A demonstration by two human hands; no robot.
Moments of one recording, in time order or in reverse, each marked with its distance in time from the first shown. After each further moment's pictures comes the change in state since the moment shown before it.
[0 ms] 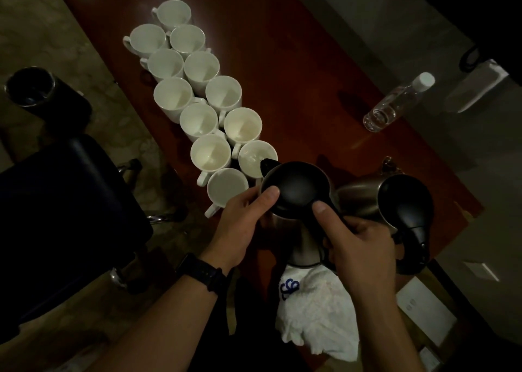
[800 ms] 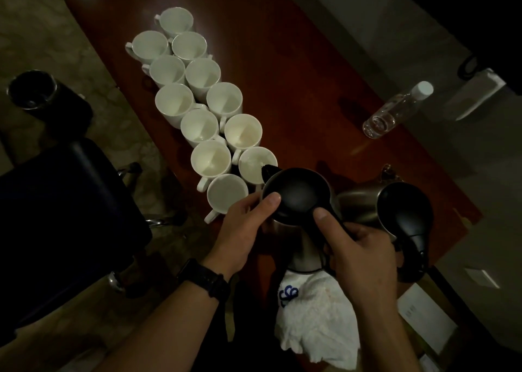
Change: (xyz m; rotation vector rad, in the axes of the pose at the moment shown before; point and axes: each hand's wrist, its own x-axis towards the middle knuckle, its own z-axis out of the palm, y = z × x) left_hand 0.003 -0.002 0.002 -0.017 0.005 -0.002; right_hand 0.004 0.004 -0.002 0.006 0.002 -0.014
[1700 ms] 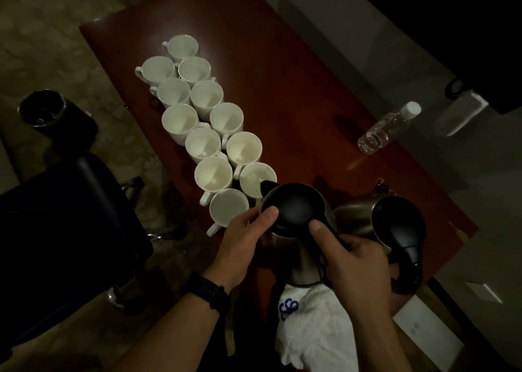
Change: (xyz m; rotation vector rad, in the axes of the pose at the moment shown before) left_hand -0.005 0.004 0.001 0.007 0.014 0.002; right_hand 0.000 -0.004 -0.002 -0.002 -0.010 0.000
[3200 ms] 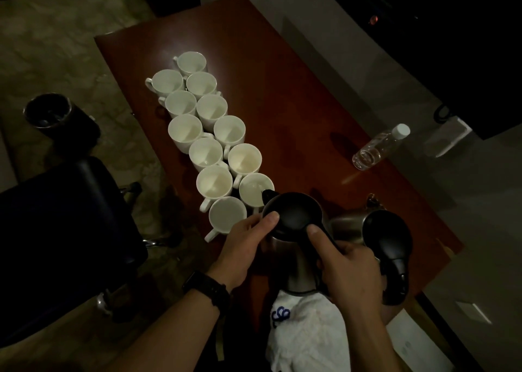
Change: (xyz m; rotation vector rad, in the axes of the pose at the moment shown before) left_hand -0.002 0.007 0.010 0.002 0.046 -0.065; right_hand 0.002 -0.008 -0.007 -0.016 -0.013 0.001
